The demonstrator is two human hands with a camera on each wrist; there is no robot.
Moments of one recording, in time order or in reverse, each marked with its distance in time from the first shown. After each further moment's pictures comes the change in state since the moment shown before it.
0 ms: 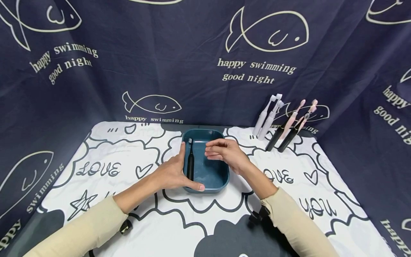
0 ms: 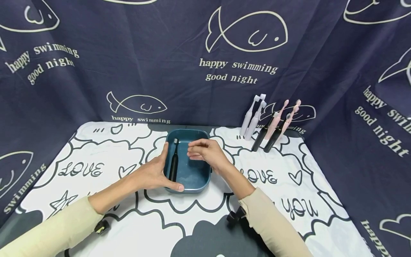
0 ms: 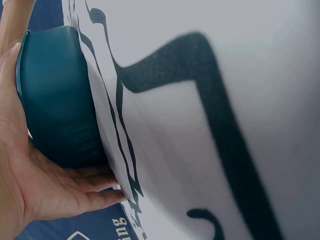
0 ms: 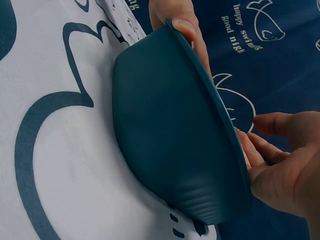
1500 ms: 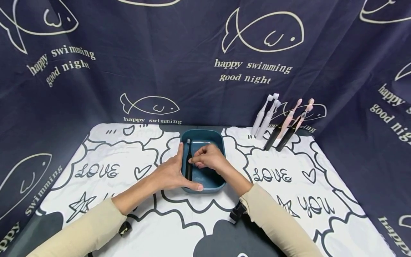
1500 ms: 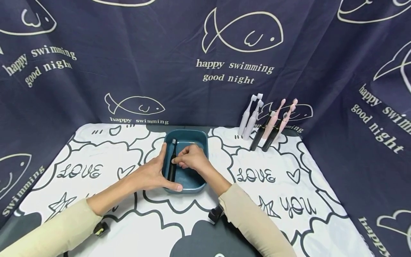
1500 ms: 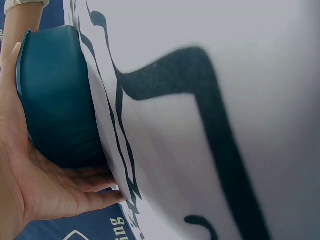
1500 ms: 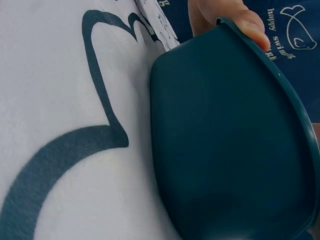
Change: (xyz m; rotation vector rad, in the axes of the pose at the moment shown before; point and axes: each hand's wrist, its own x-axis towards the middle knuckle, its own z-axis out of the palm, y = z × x) left_hand 0.000 0.000 0.001 0.042 -0.003 -0.031; right_hand 0.023 0.019 0.046 -0.343 0.096 0.115
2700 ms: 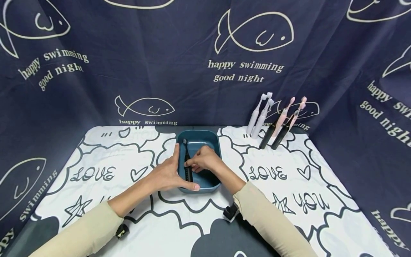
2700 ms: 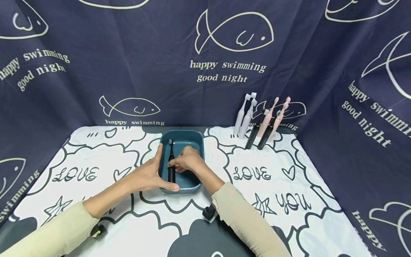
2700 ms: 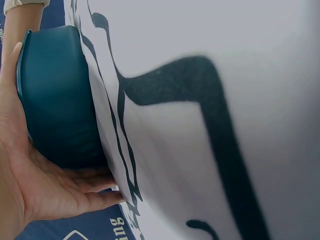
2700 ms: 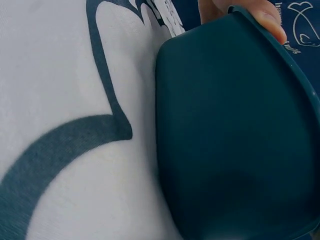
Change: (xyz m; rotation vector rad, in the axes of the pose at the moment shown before) left_hand 0.001 0.002 -0.001 -0.012 -0.009 -0.014; right_hand 0.001 0.000 0.003 -0.107 -0.026 0.072
